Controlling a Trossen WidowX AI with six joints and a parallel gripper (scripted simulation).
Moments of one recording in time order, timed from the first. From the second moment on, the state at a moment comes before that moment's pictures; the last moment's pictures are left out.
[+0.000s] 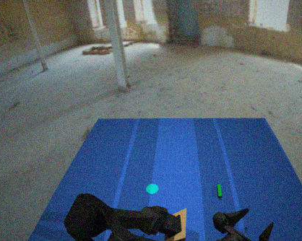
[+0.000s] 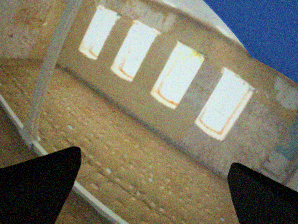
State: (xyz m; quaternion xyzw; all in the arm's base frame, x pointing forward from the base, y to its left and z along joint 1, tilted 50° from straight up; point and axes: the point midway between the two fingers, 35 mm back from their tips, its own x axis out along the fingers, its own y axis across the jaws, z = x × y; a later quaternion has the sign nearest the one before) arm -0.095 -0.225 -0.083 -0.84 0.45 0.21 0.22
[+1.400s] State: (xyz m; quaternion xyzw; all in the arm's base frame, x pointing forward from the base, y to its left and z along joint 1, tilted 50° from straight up) arm 0.153 -0.251 -0.127 -0.63 -0.49 0.09 -0.59
